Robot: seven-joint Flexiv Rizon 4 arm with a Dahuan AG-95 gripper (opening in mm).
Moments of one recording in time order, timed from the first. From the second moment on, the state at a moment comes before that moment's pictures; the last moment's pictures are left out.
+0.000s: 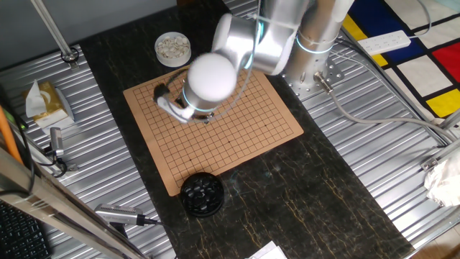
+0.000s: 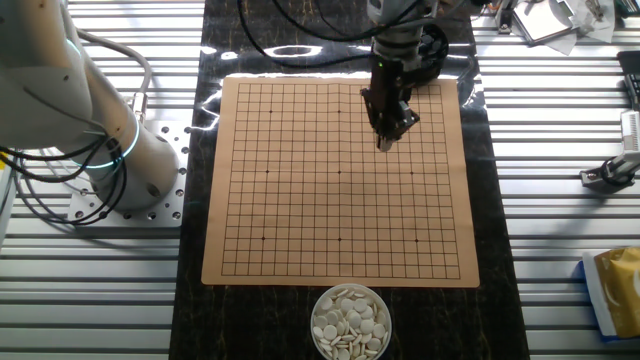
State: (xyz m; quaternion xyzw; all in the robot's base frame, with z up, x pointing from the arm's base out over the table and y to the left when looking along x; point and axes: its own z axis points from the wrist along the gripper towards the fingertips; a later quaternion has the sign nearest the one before) arm 0.472 0.027 0.080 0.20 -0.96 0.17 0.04
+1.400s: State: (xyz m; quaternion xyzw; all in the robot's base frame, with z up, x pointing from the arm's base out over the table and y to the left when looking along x) arm 0.471 -0.029 0.046 0.15 -0.96 0.24 0.01
